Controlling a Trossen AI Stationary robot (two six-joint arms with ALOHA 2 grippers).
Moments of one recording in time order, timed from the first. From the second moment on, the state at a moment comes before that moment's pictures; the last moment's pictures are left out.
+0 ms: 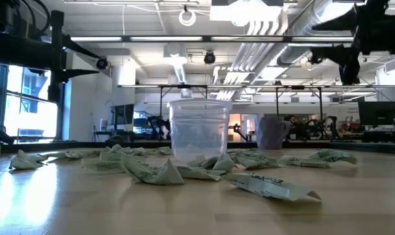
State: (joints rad) left arm 0.08 0.02 0.04 0.06 -0.57 -1.32; right arm -0.05 0.01 0.11 0.10 0.29 0.65
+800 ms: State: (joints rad) left arm 0.08 0.02 0.04 0.12 -0.37 -1.21; right arm -0.07 0.55 0.46 -0.57 0.04 0.54
